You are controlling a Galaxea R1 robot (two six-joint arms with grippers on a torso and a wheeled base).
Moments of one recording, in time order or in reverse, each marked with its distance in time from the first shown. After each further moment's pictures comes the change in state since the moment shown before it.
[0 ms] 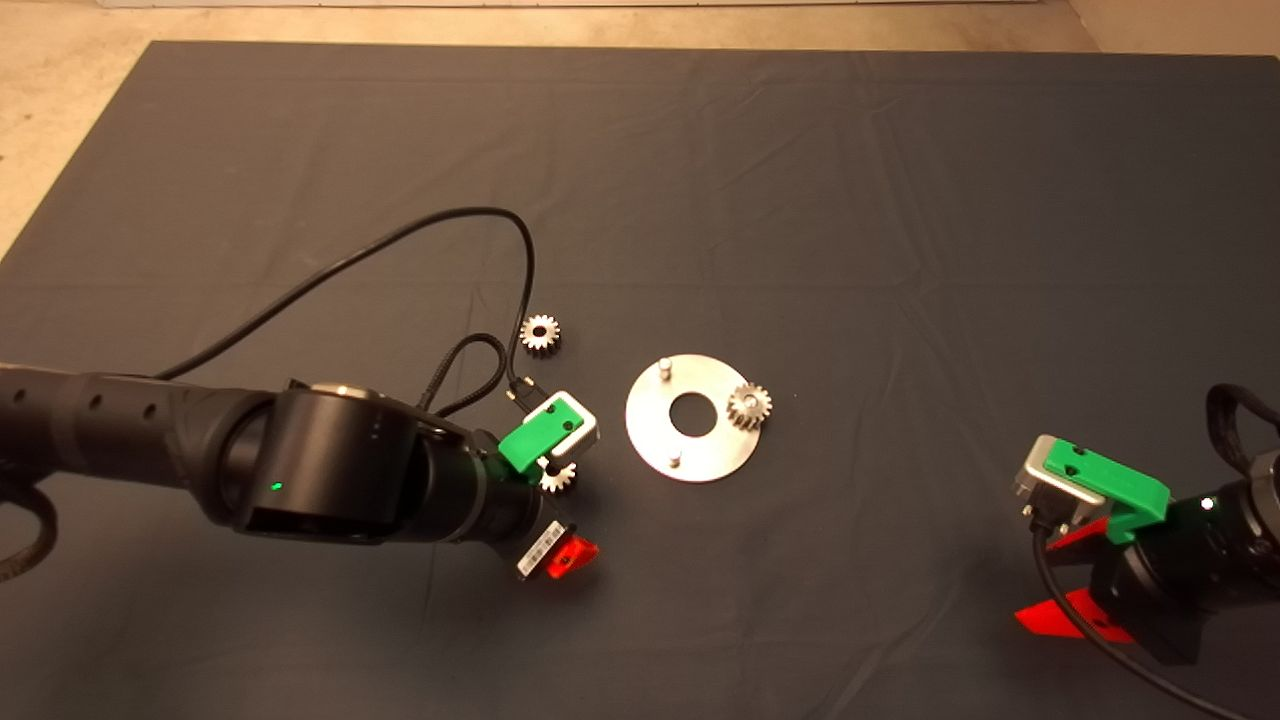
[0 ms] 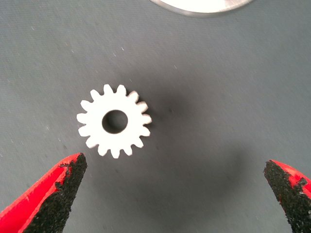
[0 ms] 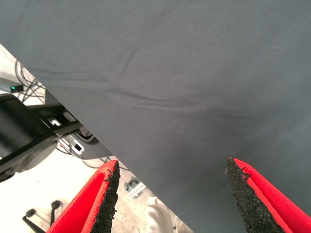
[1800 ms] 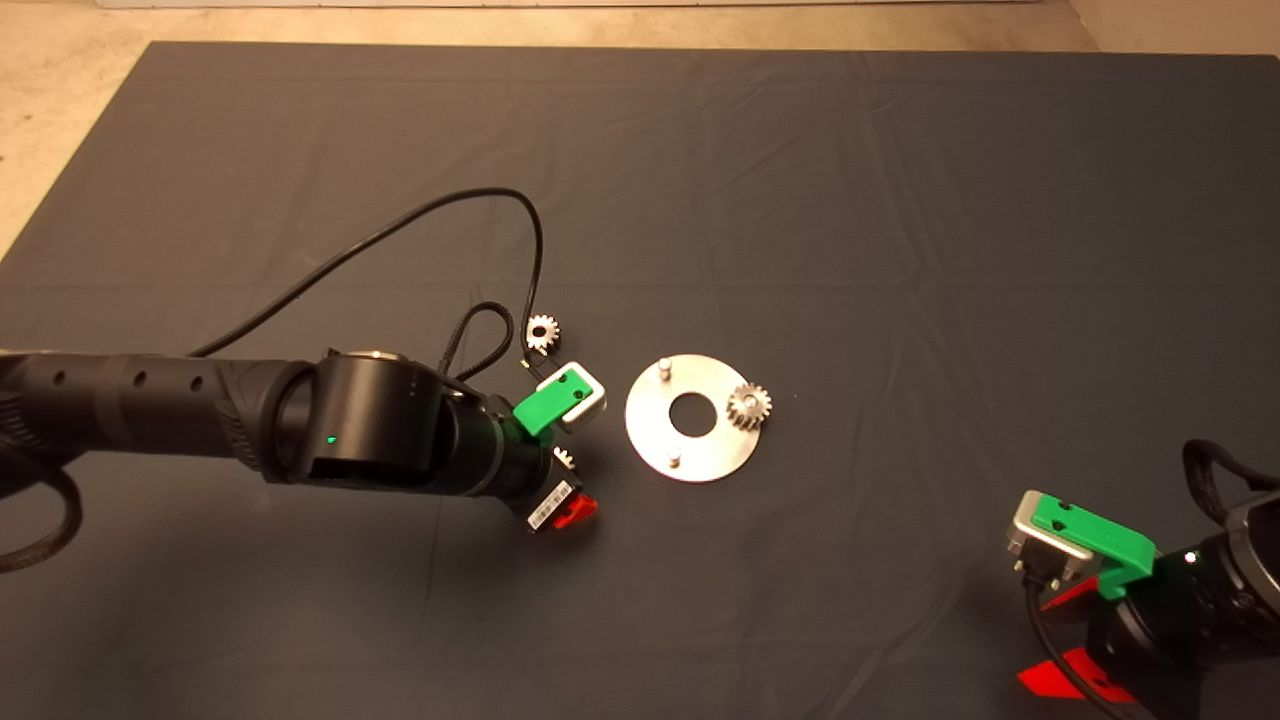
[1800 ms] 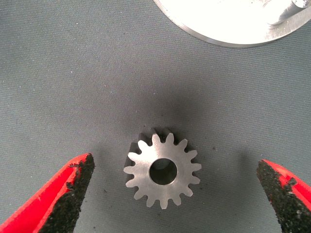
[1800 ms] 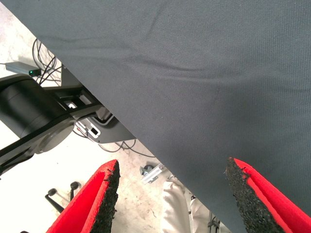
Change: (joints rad) left arm -0.003 0.017 -0.105 0.030 -0.048 0.109; right arm -0.101 0.000 0.003 0.000 0.000 -0.001
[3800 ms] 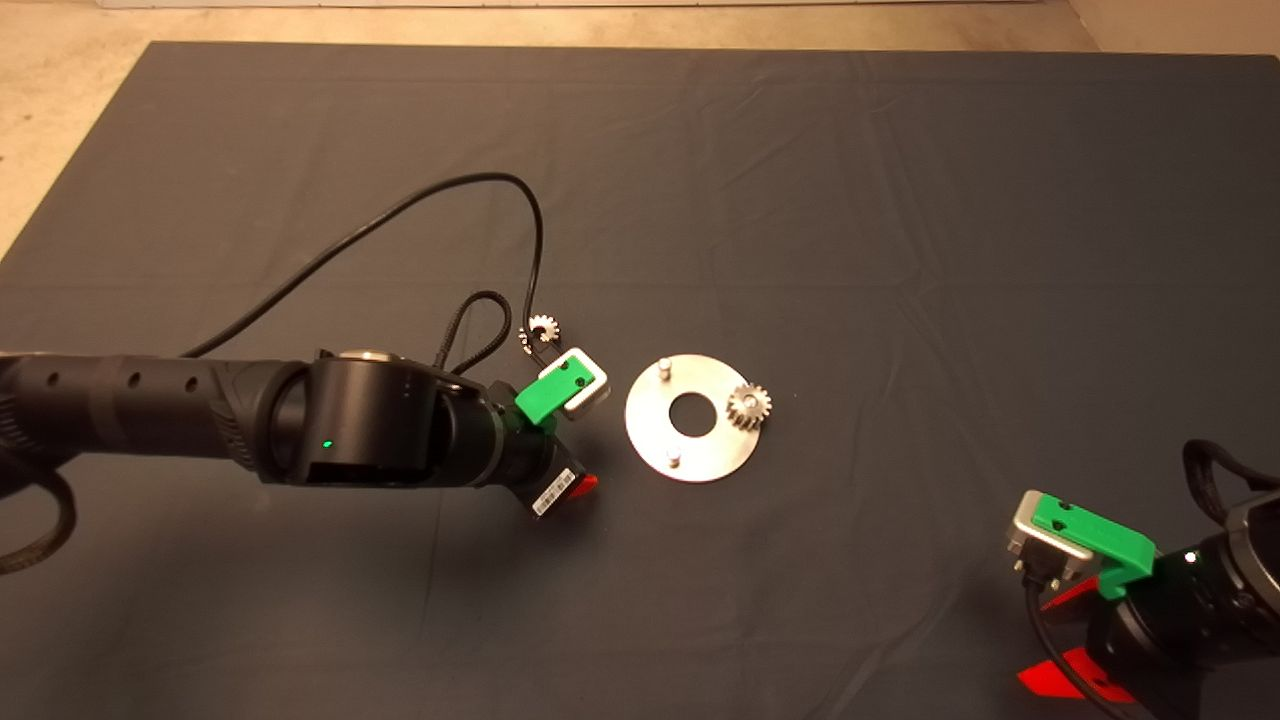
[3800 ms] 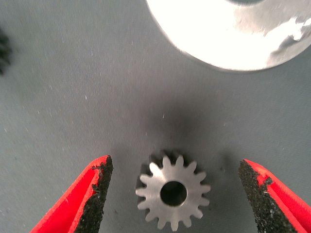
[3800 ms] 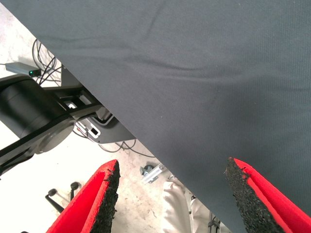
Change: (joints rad) left arm 0.014 -0.018 0.000 0.073 -0.046 0.010; right arm 0.000 -0.003 0.000 0.000 0.000 0.001
